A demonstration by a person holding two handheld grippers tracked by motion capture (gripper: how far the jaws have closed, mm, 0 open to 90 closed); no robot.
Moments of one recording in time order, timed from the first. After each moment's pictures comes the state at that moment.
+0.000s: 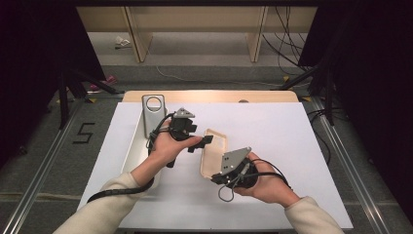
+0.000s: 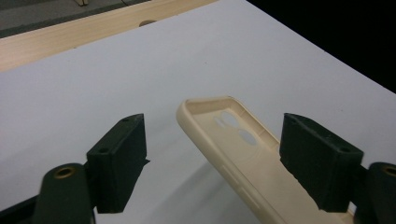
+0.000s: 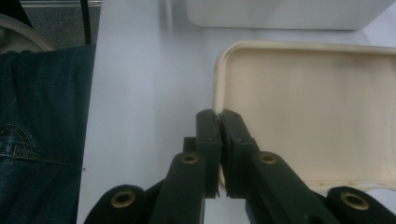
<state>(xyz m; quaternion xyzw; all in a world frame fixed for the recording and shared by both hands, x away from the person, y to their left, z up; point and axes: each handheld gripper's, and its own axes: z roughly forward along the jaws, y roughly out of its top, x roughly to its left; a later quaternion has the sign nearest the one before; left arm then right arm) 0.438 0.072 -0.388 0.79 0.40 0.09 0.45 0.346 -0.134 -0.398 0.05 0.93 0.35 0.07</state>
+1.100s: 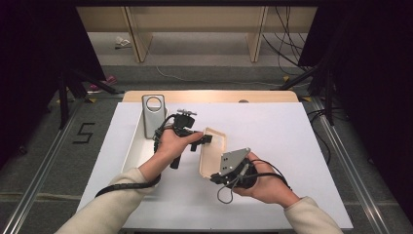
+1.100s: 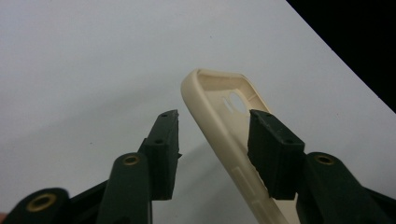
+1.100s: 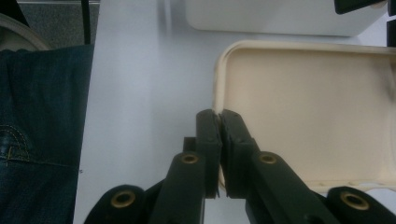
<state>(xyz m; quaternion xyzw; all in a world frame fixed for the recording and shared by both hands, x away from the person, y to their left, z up) 0.450 0.067 -0.400 0.78 0.47 0.01 0.42 0.344 -0.131 -0.395 0.04 0.93 0.35 0.08</state>
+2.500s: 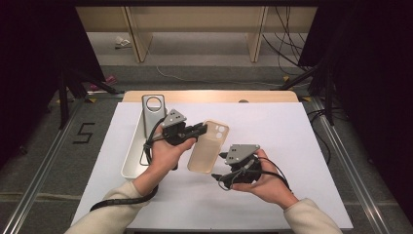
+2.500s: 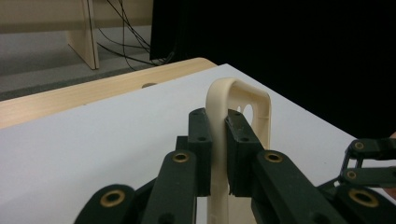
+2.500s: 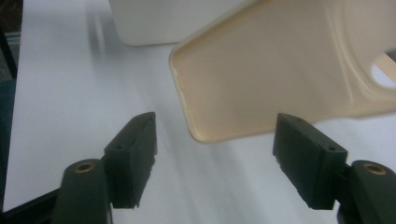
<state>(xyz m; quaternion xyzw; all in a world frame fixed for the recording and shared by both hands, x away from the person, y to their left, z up) 0.410 0.086 -0.383 0.72 0.38 0.14 0.57 0.360 -0.146 -0.409 0.14 0.90 0.39 0.15</state>
